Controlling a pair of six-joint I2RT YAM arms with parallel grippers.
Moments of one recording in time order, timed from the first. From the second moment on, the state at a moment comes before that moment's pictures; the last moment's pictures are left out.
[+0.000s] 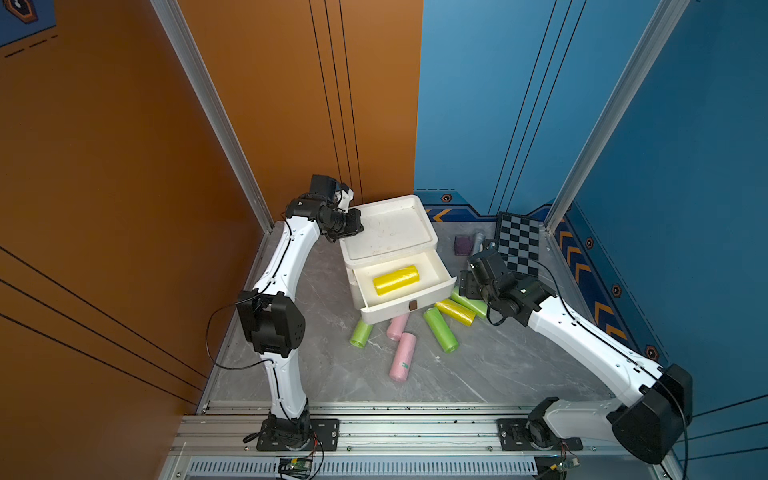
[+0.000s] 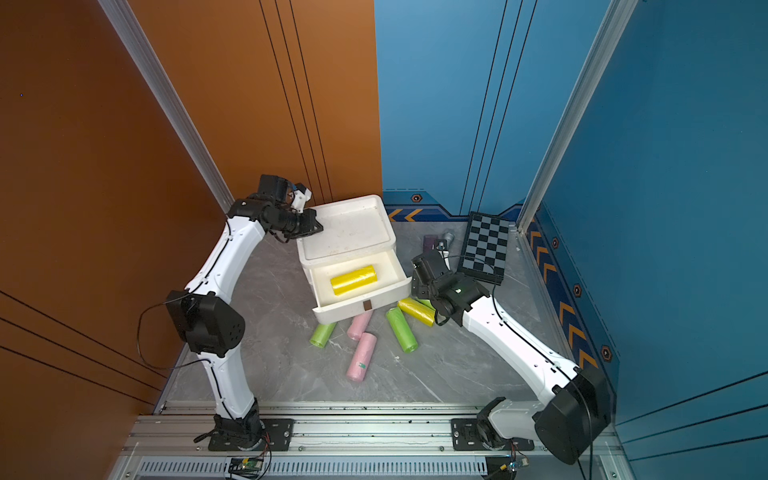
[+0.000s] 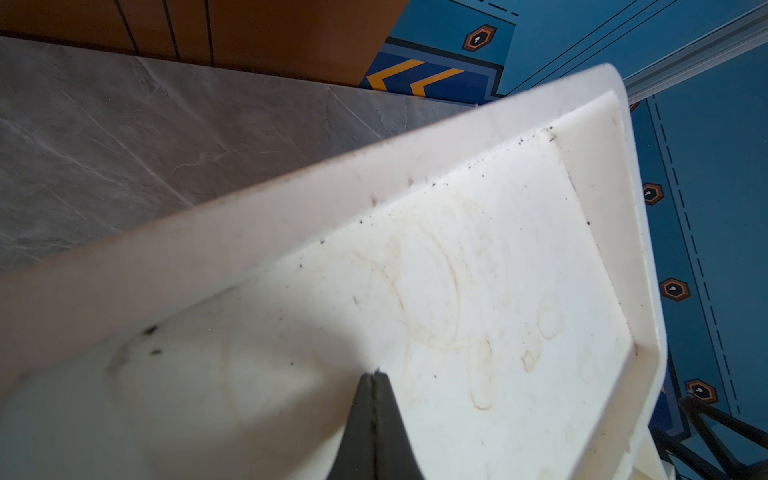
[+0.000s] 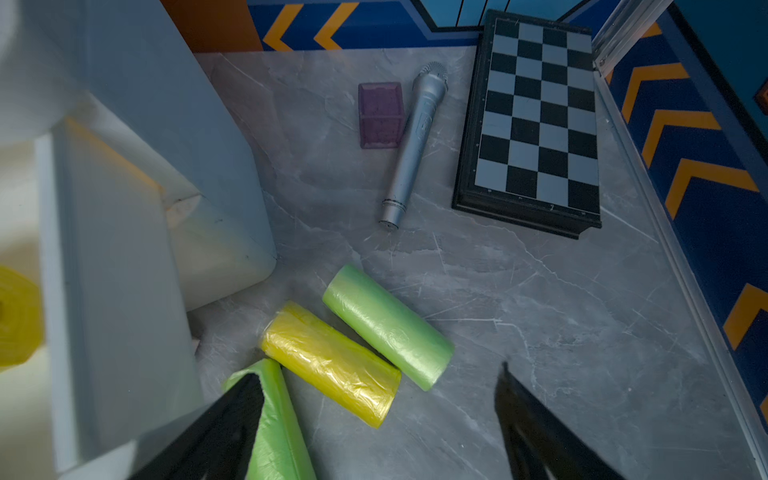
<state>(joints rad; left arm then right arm) -0.15 1.97 2.08 -1.00 0.39 -0.26 0.57 1.35 1.17 -0.71 0.43 0.46</state>
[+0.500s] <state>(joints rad) -0.15 1.97 2.08 -1.00 0.39 -0.26 0.48 1.65 1.20 -0.67 0.27 0.23</state>
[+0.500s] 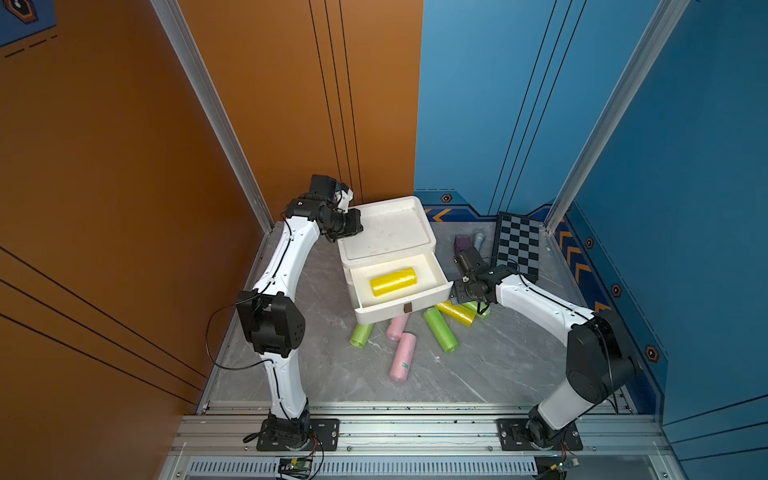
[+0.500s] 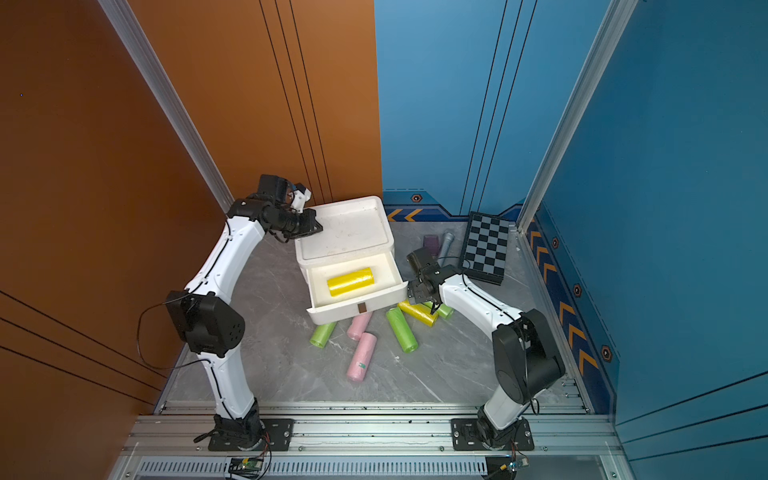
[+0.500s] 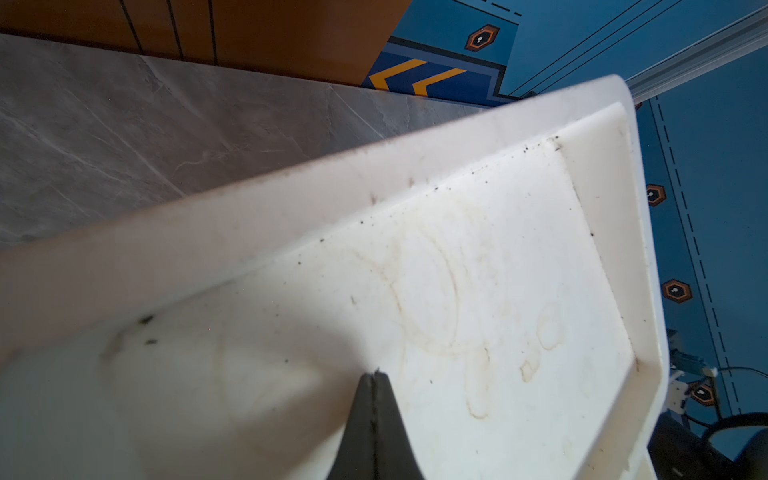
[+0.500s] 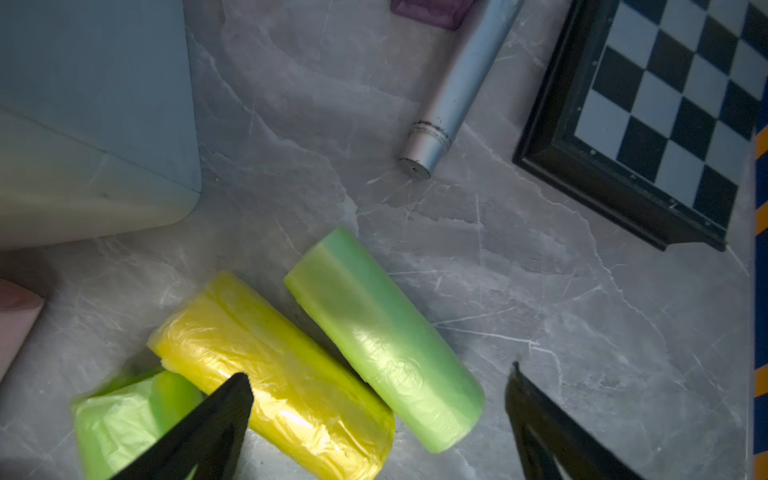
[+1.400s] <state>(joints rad) -0.14 2.00 2.13 -1.02 0.40 -0.26 0.43 1.56 1.03 -0.68 -0.01 0.18</state>
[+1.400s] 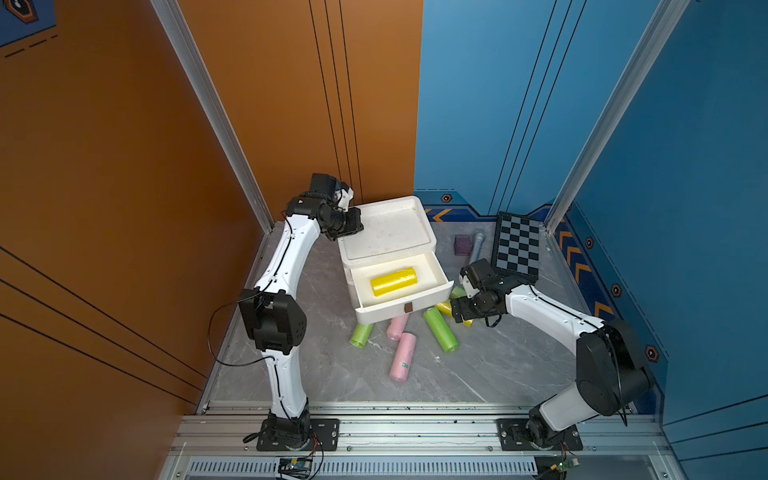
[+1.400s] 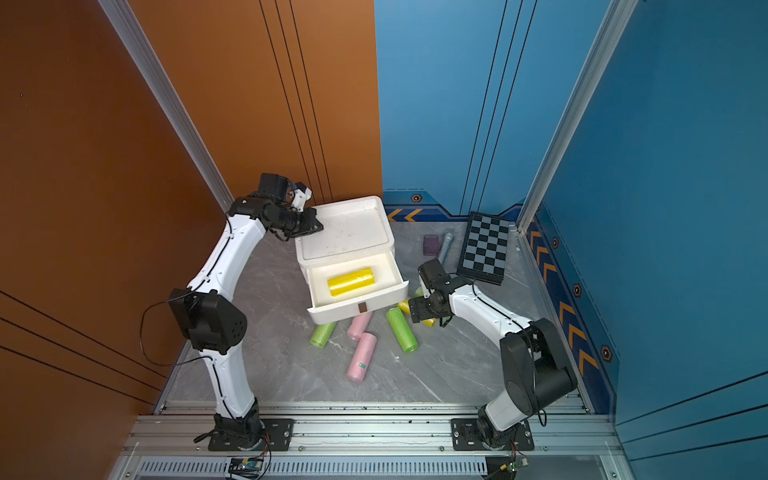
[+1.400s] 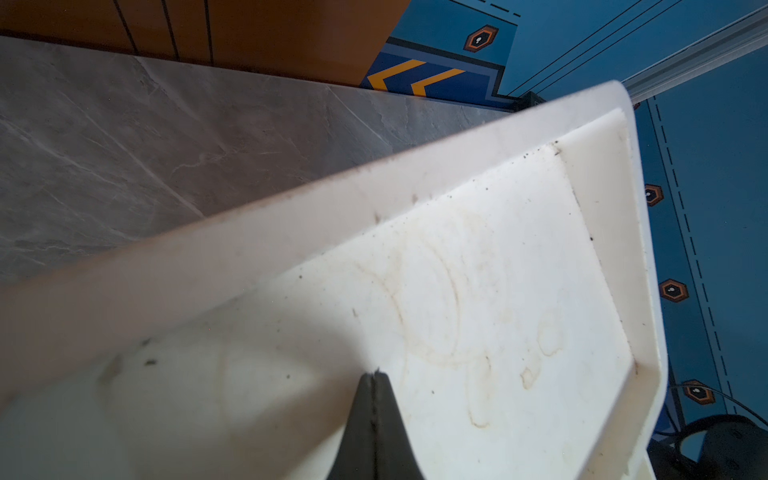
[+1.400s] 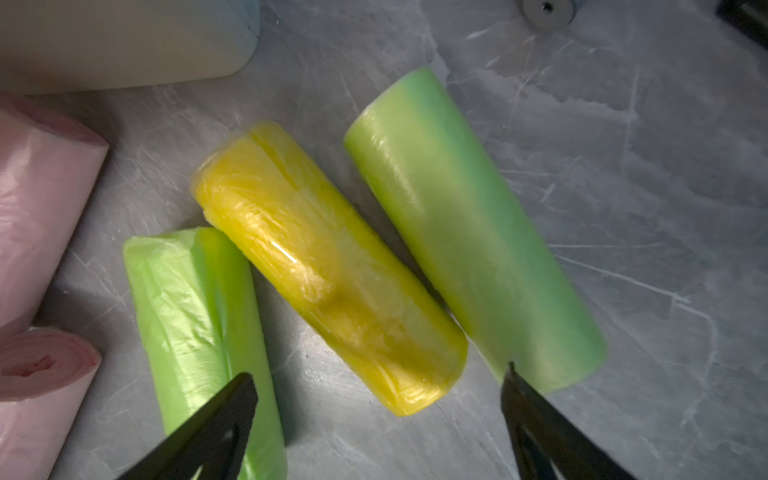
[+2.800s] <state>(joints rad) -0.14 2.00 2.13 -1.01 0.40 -0.26 0.41 1.83 1.14 -0.62 -0.12 0.05</state>
